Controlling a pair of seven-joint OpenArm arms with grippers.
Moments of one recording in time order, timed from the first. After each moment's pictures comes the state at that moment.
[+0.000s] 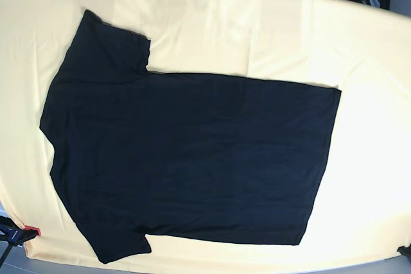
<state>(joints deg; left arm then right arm) 7.9 -1.9 19.7 19.0 -14.3 -14.9 1.1 -8.0 1.5 -13.1 28.6 -1.8 15.2 -23.3</state>
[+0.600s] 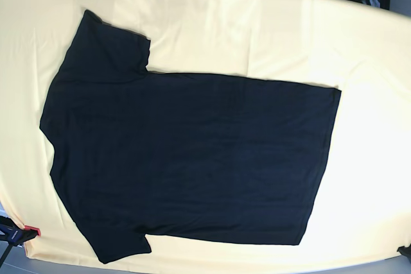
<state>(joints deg) 7.9 -1.9 19.7 19.0 -14.3 -14.9 1.1 -8.0 1.5 -13.1 28.6 -1.8 14.4 -23.3</state>
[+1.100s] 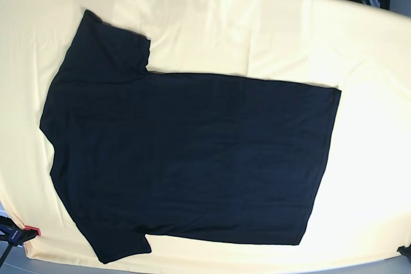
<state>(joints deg) 8.4 -1.9 19.7 19.0 -14.3 -14.9 1.2 -8.0 1.5 -13.1 28.6 -1.8 15.0 -23.3</state>
